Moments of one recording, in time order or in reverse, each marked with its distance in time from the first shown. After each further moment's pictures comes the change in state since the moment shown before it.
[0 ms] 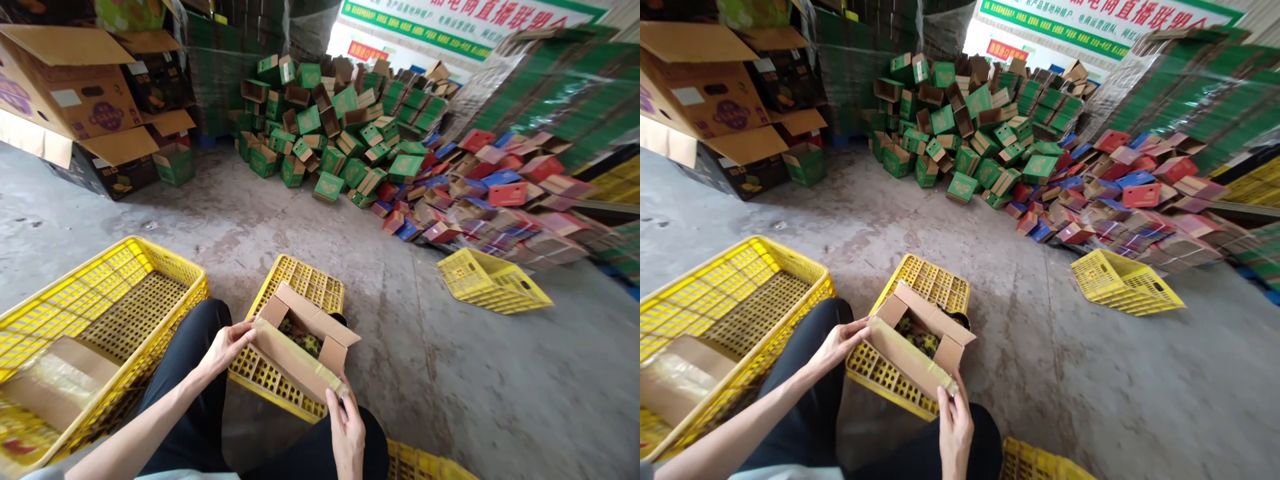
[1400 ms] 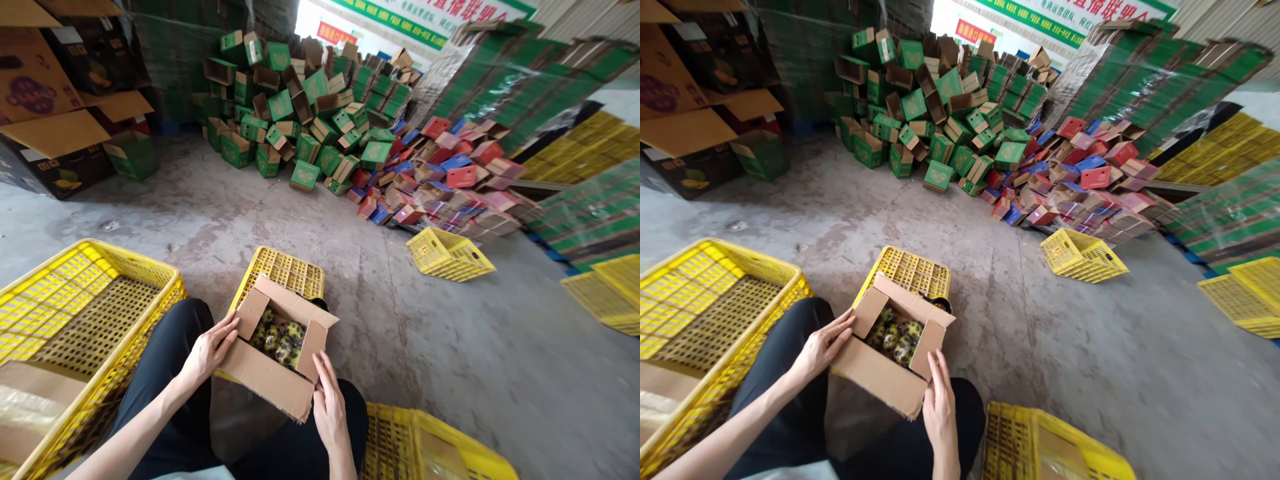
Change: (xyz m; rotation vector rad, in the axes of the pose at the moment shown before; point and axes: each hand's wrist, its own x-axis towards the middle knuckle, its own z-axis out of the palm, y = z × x) left_hand -0.009 -0.022 0.006 0.487 0.151 0.355; right_hand -0.015 -0.015 -0.014 -0.188 -0.223 -0.262
